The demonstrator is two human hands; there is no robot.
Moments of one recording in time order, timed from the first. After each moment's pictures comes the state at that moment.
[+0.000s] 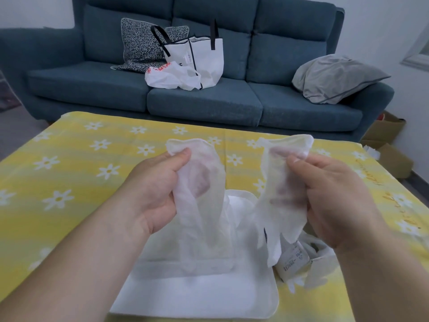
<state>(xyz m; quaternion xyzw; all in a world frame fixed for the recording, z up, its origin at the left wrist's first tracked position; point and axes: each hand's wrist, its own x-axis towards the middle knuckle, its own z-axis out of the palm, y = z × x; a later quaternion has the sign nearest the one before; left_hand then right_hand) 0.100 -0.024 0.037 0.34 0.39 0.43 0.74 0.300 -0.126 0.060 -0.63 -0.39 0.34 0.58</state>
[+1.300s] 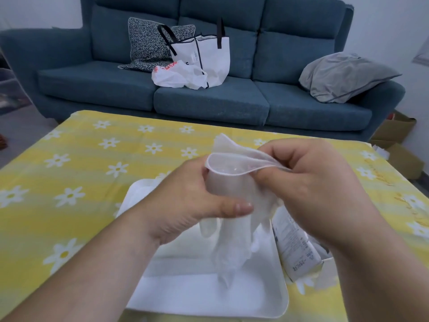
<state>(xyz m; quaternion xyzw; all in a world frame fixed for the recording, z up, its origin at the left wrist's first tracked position) 0.094 -0.041 0.033 0.64 0.19 0.33 0.67 0.249 -0.126 0.097 -0.61 -0.62 0.21 0.43</state>
